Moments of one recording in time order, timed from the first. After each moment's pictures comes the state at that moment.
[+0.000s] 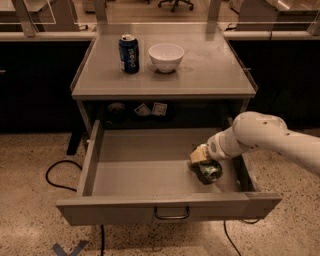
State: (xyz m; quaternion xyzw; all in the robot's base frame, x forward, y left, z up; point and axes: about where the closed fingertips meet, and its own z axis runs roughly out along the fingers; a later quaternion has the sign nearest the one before) arm 0.594 -0.159 0.626 -0.16 0.95 0.16 0.22
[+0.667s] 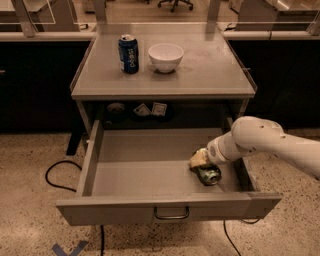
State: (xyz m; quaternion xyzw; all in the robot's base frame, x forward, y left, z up) arm 0.591 -0.160 0.597 -0.15 0.95 0.17 0.19
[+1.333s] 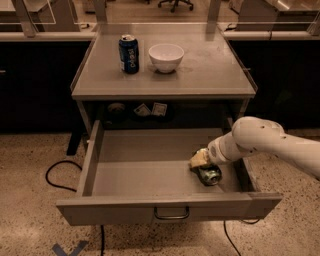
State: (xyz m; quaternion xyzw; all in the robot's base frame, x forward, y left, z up) arm 0.591 -0.159 0.597 -0.15 0.95 0.17 0.19
